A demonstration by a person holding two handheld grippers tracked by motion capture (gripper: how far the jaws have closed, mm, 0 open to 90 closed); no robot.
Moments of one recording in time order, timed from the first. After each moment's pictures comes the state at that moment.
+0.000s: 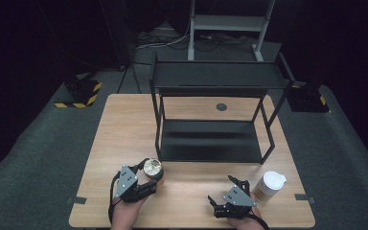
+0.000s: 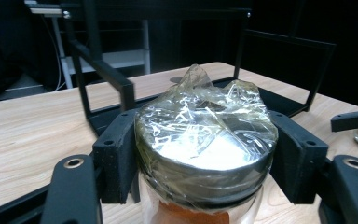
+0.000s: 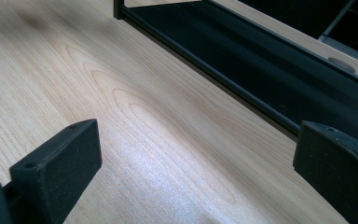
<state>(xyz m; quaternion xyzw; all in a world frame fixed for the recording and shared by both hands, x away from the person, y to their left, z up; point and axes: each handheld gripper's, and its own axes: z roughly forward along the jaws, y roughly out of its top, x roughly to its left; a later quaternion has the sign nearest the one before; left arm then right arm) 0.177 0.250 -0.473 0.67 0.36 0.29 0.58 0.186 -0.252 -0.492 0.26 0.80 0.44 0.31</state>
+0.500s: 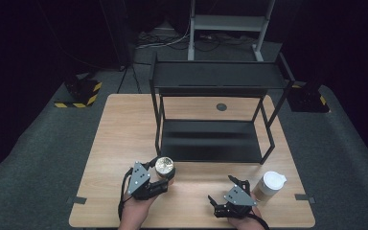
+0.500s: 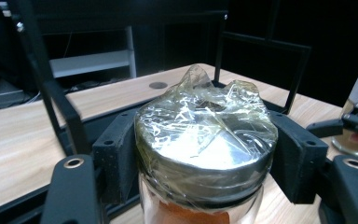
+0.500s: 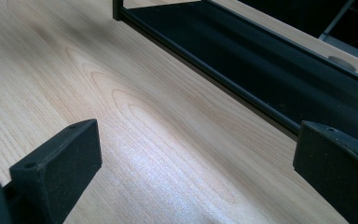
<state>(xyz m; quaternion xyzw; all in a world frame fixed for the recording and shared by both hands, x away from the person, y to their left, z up) 0.190 0.225 -0.454 0.68 0.34 0.28 0.58 0.187 -0.253 -0.492 0.27 0.80 0.44 0.31</state>
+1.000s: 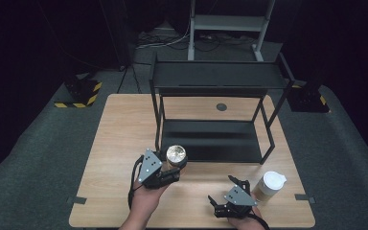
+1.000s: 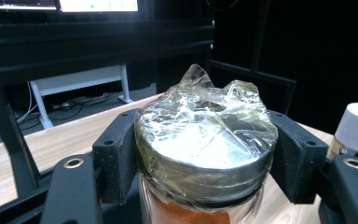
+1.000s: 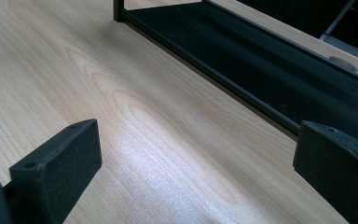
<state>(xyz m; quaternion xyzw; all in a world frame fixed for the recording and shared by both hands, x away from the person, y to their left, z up) 0.210 0.201 -0.420 0.68 0.32 0.28 0.60 0.187 -0.254 -0.493 0.27 0.80 0.45 0.31</state>
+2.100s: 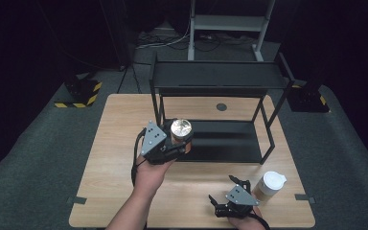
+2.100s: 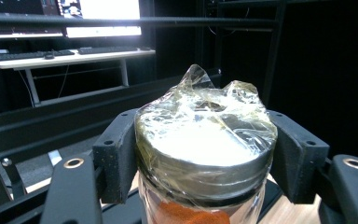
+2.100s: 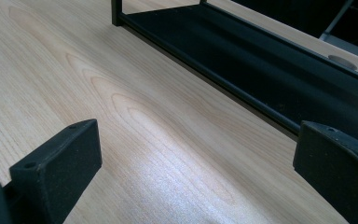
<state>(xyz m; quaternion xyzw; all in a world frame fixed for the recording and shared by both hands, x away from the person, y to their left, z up) 0.242 0.191 -0.359 0.66 0.31 0.30 0.62 0.188 -0.257 -0.493 0.27 0.79 0.45 0.30</state>
